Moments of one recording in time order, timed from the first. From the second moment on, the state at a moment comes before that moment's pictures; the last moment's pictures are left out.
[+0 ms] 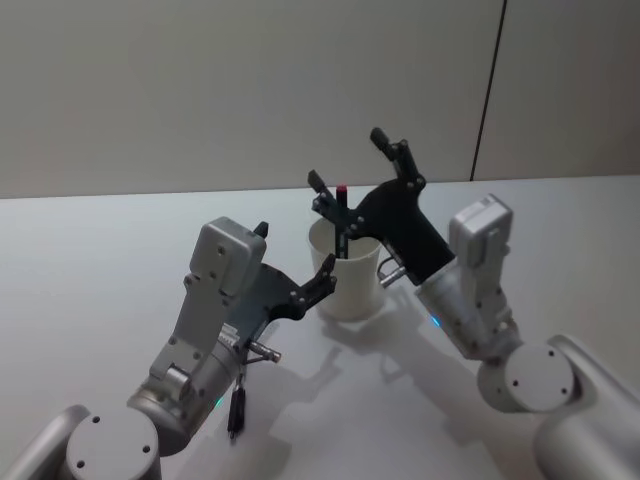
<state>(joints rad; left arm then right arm) -0.24 0.38 0.45 -1.63 -0.20 0.01 -0.01 0.59 0.00 -0.41 -0.89 0.07 -0.79 0.26</state>
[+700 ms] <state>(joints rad) -0.24 0.38 0.45 -1.63 -0.20 0.01 -0.01 0.31 0.15 -0.38 -1.36 0.10 -0.56 0.07</state>
